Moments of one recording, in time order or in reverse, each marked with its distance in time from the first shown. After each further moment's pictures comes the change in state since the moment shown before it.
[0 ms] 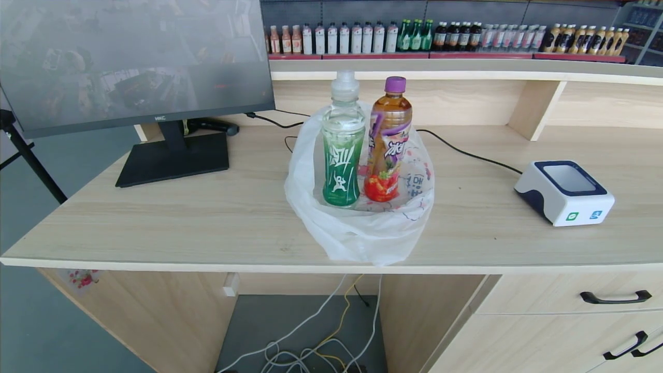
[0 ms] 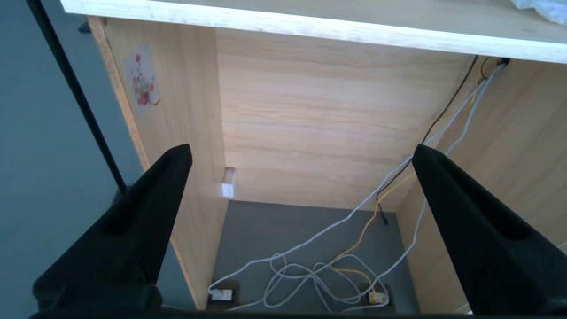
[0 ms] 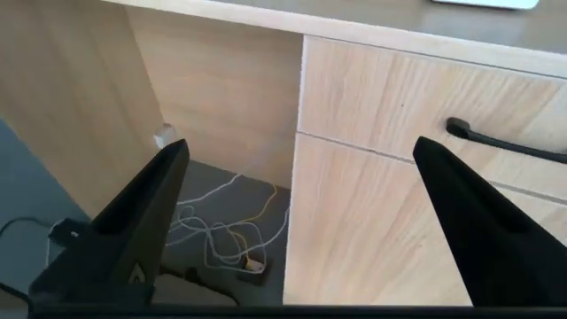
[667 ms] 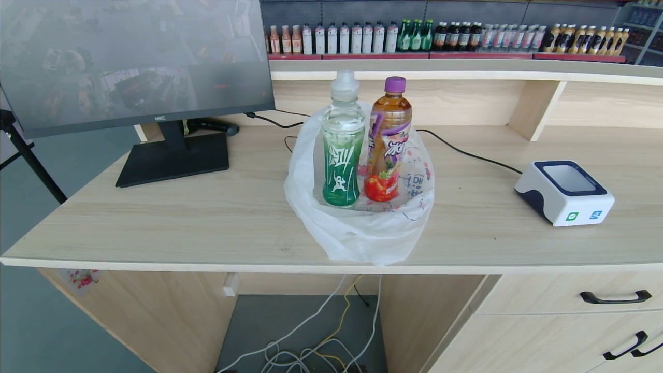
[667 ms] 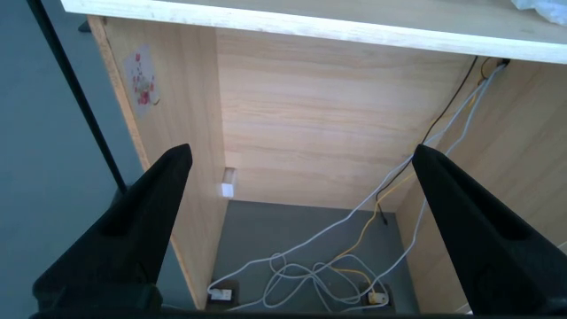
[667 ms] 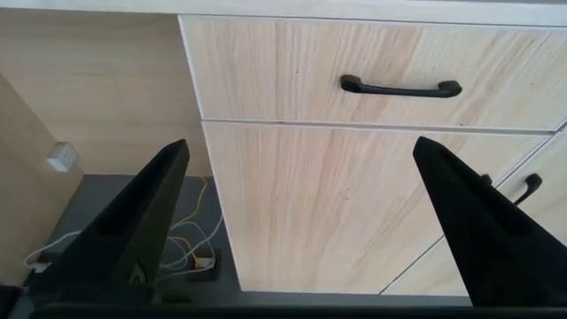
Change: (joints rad) left arm 0.001 0.000 0.000 0.000 0.000 -0.002; right arm -0.318 0.033 0.003 0.004 -0.013 0.001
